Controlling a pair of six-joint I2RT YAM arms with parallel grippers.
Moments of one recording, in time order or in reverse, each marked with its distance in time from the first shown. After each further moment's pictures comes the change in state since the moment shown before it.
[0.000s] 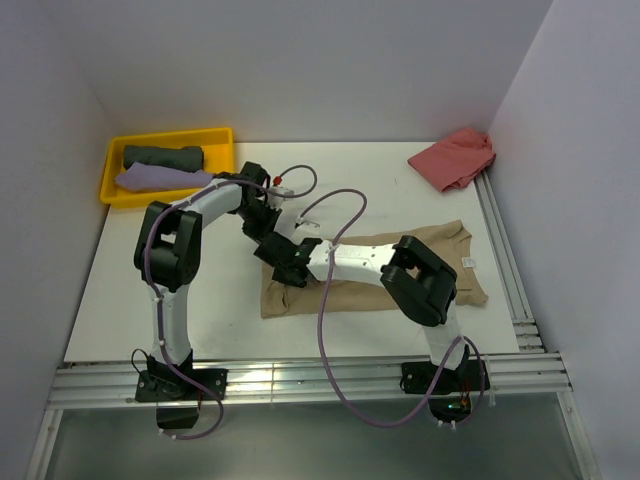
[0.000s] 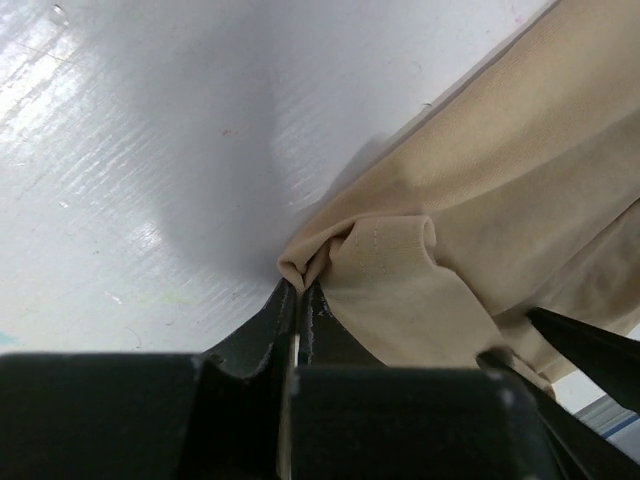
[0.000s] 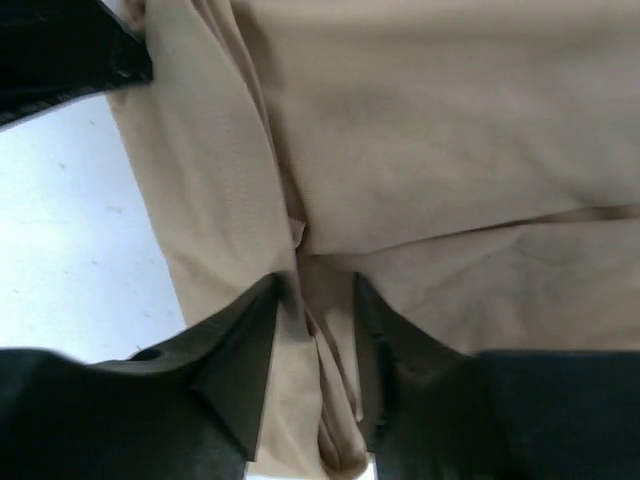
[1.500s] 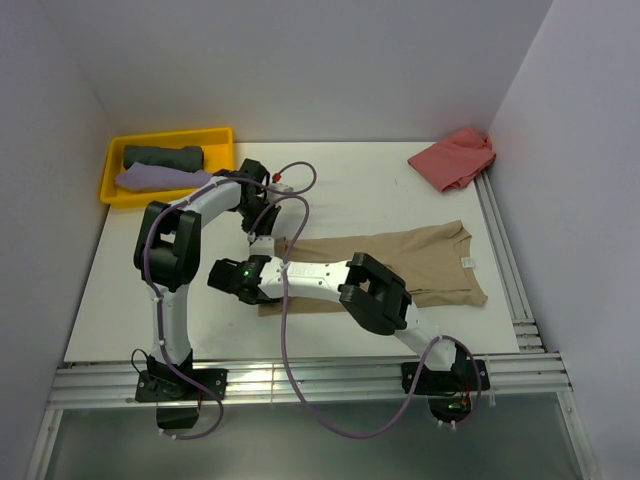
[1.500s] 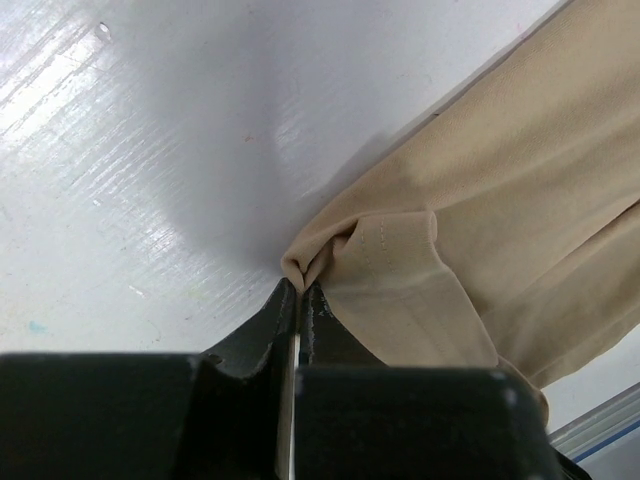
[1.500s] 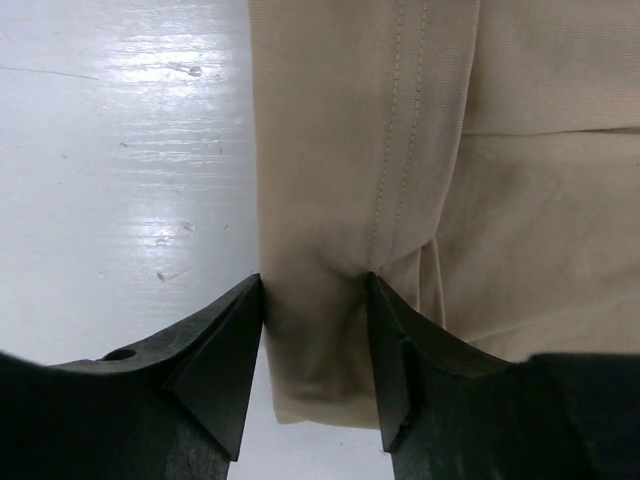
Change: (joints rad) left arm 0.004 0.001 0.027 -0.008 -0.014 -0.003; right arm 0.179 0.290 0.463 -0.378 0.148 -0.054
